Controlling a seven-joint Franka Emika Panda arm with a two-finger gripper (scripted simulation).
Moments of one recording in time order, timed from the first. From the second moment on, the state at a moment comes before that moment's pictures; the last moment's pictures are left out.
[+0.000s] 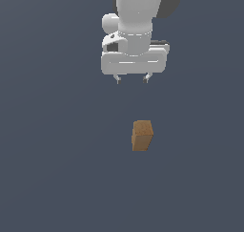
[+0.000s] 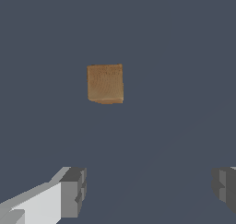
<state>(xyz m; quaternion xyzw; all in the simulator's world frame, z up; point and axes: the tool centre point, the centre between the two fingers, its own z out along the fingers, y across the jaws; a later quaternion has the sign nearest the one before) -0.053 0.037 0.326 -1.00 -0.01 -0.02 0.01</state>
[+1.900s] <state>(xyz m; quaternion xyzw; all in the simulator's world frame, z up) 0.007 0.063 0.259 -0.92 0.40 0.00 0.02</state>
